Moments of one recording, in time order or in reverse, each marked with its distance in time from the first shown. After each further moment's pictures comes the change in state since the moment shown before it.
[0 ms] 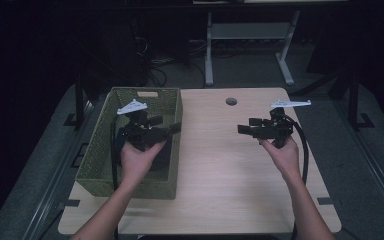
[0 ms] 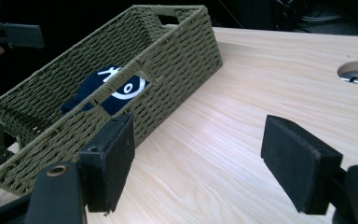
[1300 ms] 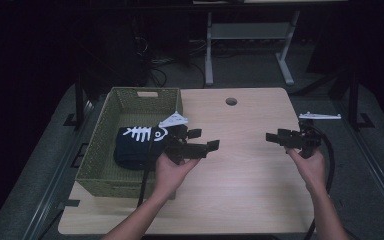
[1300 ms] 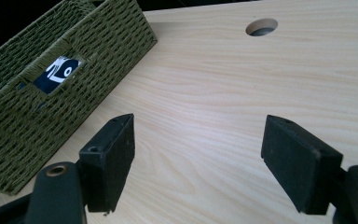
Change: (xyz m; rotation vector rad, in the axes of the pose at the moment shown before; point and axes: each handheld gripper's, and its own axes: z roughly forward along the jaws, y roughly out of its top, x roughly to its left) left arm -0.061 -0.024 0.054 0.050 -0.197 0.047; right arm -0.055 -0.044 -0.050 0.004 -0.145 0.104
